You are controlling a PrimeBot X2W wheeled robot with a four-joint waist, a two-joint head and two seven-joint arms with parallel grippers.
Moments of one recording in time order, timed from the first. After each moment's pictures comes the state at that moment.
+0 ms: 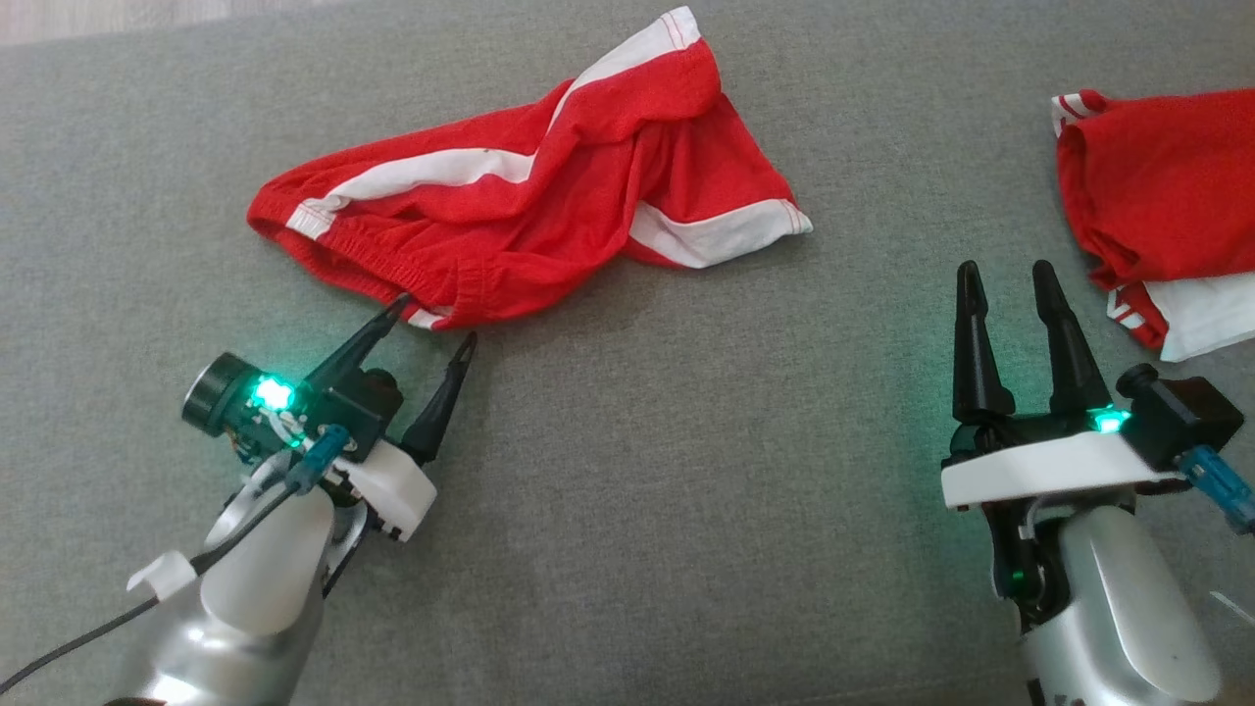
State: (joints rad) left arm -0.55 0.24 -0.49 0.72 -0.03 -0.13 -0.25; right arm -0.22 -0.05 0.07 0.27 0.31 0.12 -0.25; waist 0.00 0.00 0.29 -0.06
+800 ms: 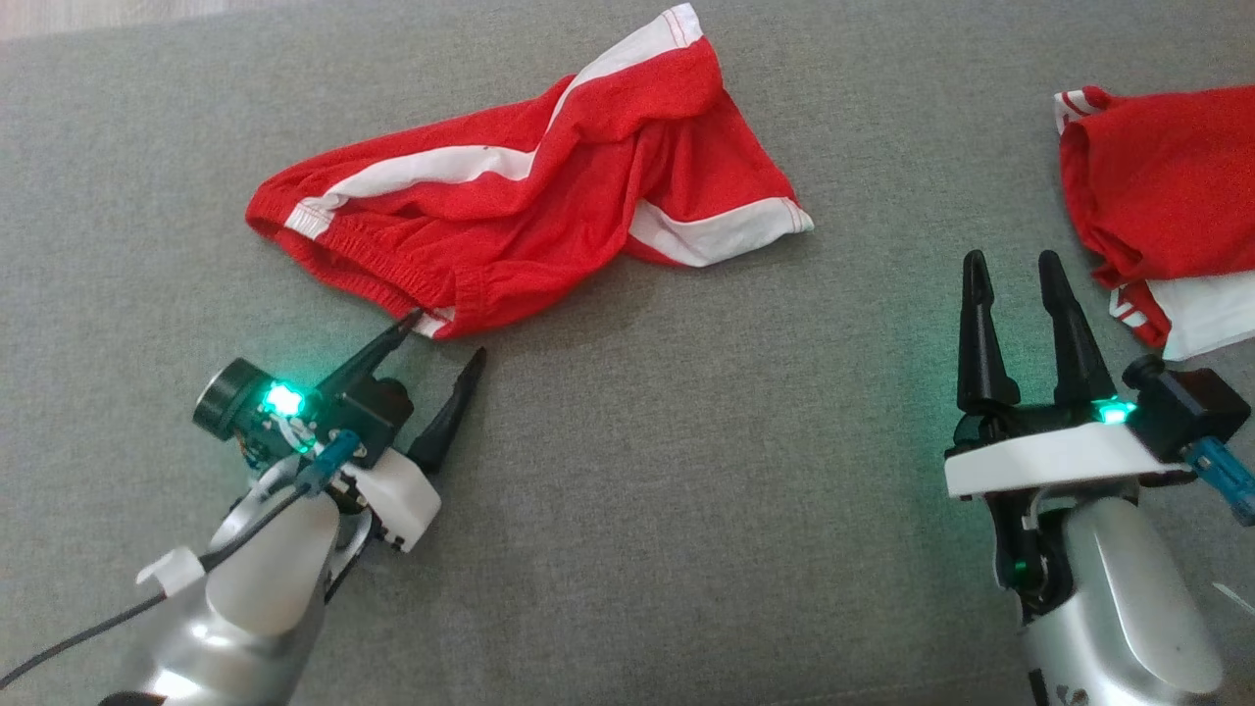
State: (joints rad) left arm -0.56 0.26 -0.58 0.75 -0.07 -0.13 -0.25; right arm -0.24 -0.05 0.06 0.28 0.32 0.12 -0.25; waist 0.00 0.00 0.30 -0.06
